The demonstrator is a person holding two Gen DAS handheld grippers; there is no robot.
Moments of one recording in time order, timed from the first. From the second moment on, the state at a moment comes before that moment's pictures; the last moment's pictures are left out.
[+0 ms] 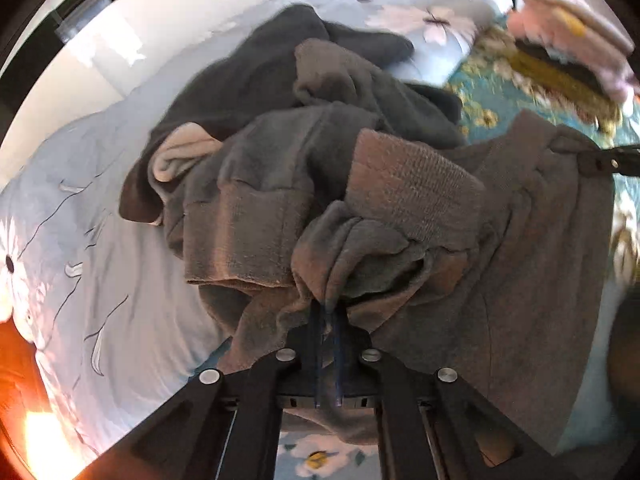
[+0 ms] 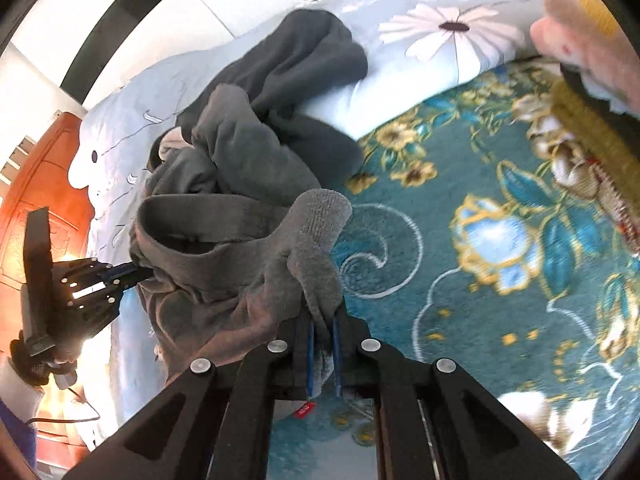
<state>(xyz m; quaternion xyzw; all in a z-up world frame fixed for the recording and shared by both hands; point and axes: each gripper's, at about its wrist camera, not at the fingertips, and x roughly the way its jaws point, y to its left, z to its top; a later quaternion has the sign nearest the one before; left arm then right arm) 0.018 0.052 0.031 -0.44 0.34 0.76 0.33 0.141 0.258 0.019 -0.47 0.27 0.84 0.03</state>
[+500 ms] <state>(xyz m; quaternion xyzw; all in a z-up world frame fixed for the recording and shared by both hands) 0.094 0.030 0.163 -0.33 0.18 0.85 0.37 0.171 0.279 0.140 -0.36 0.17 0.91 0.05</state>
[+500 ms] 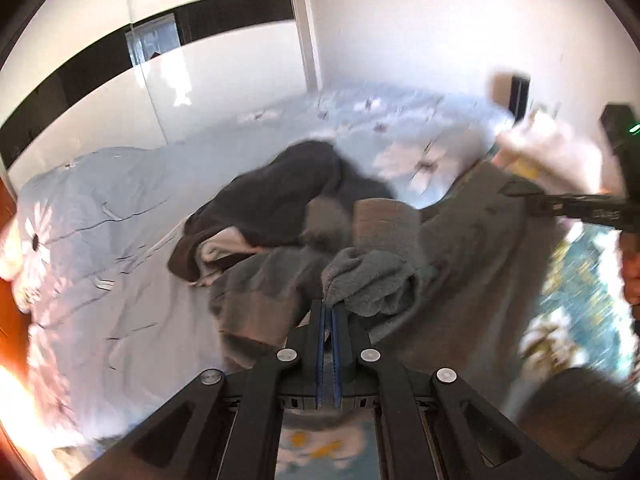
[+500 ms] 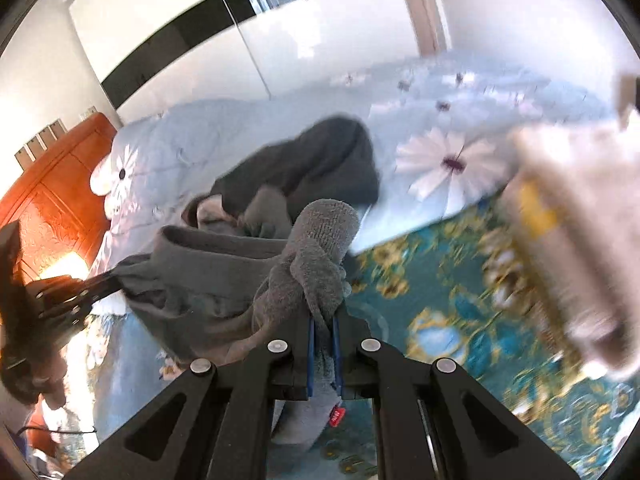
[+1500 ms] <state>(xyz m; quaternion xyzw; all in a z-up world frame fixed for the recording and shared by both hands) 0.253 -0.382 0.072 -0.32 -0.28 0.90 0.00 0.038 -0.160 0.173 -0.35 -0.10 0.87 -0.32</state>
